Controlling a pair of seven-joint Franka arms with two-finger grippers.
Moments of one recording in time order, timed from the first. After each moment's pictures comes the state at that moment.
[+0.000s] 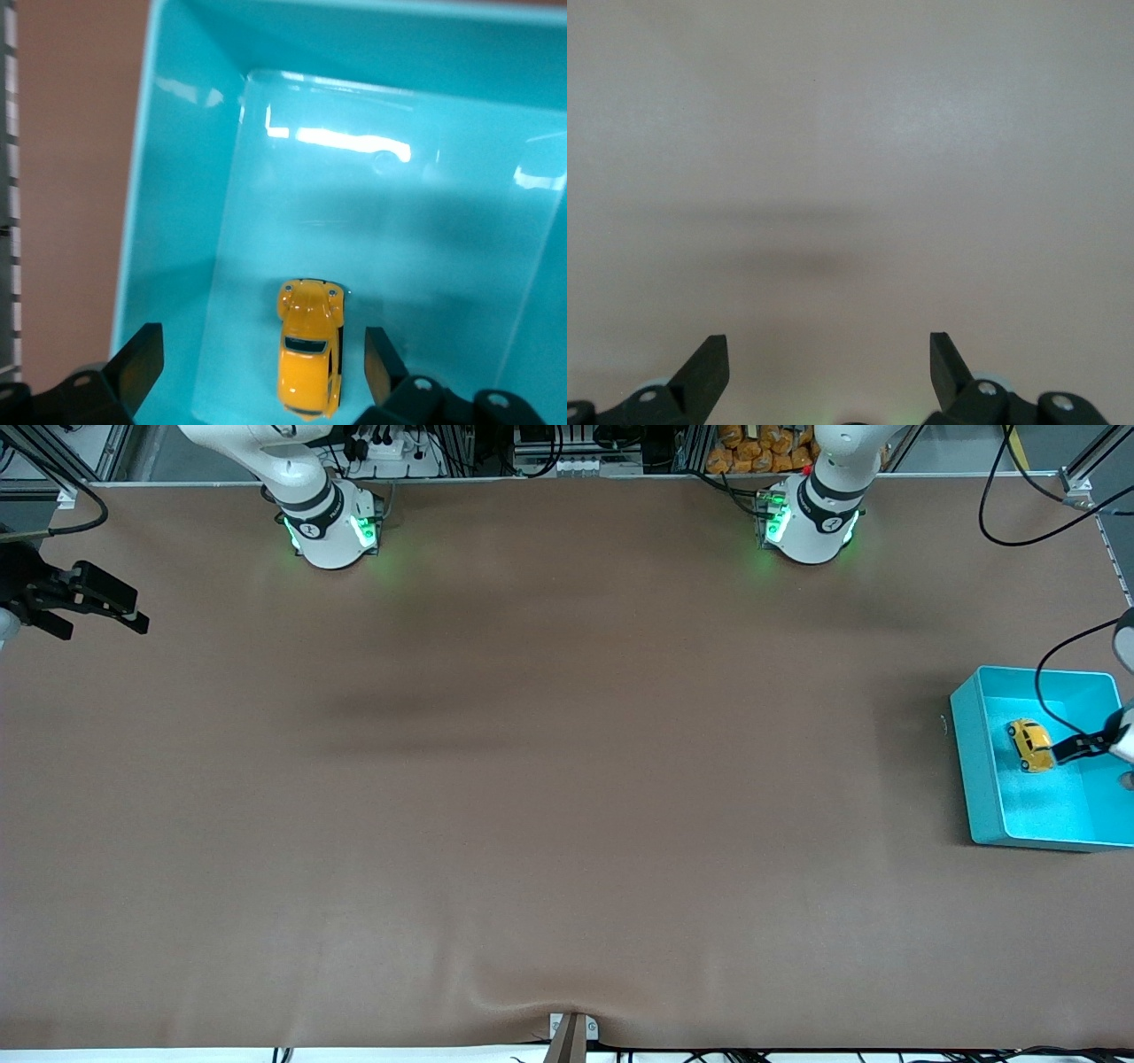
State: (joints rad) left arm 0.63 0.39 -0.13 -1.91 0.40 2.42 0.11; right arm 0.10 -0.09 -0.13 -1.62 0.06 1.49 -0.06
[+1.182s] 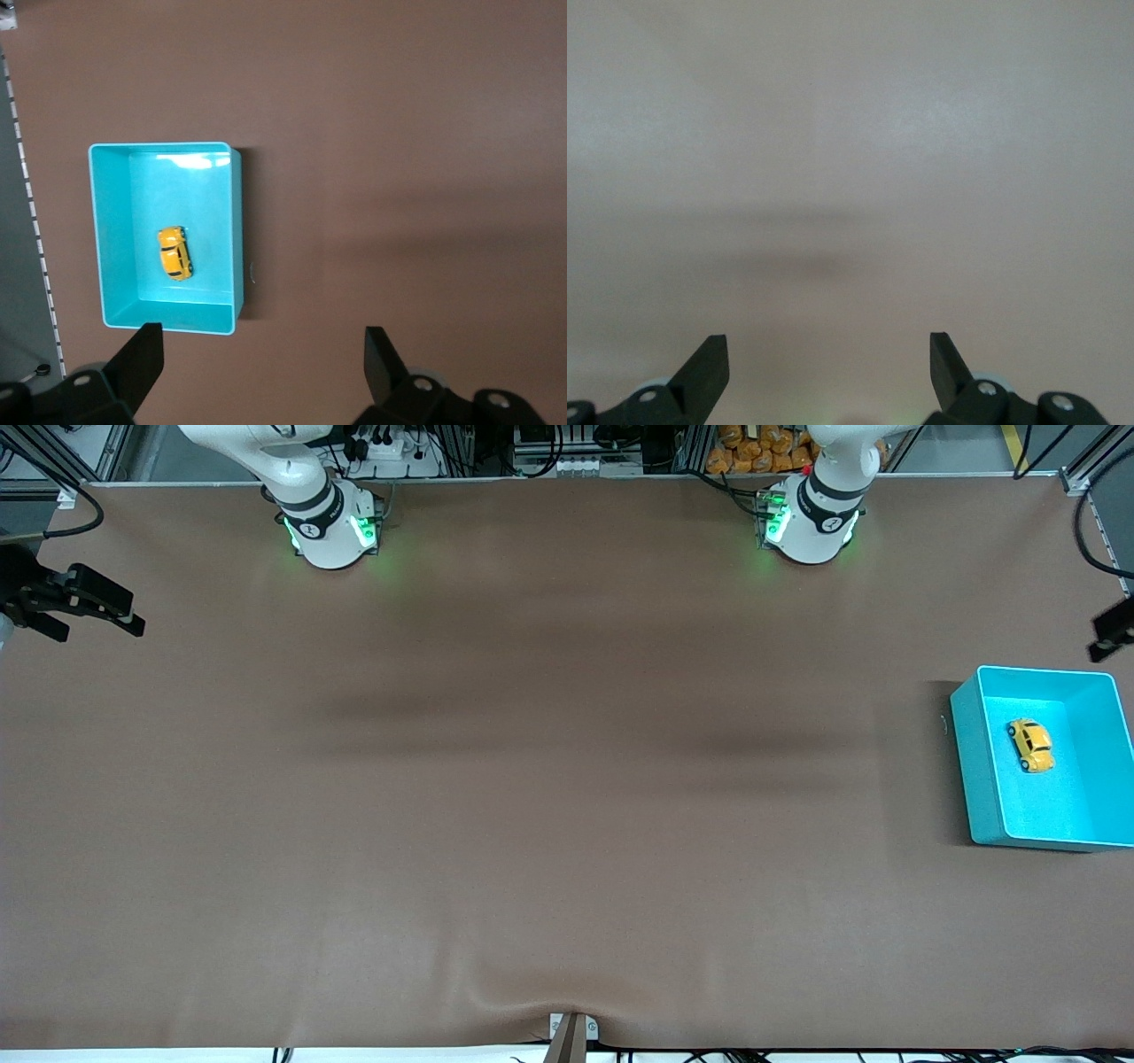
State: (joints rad) left arm 0.26 0.03 -0.22 -1.44 0.11 1.51 0.16; right arm 0.10 -0.09 -0.13 -1.62 0.06 1.50 -0.06
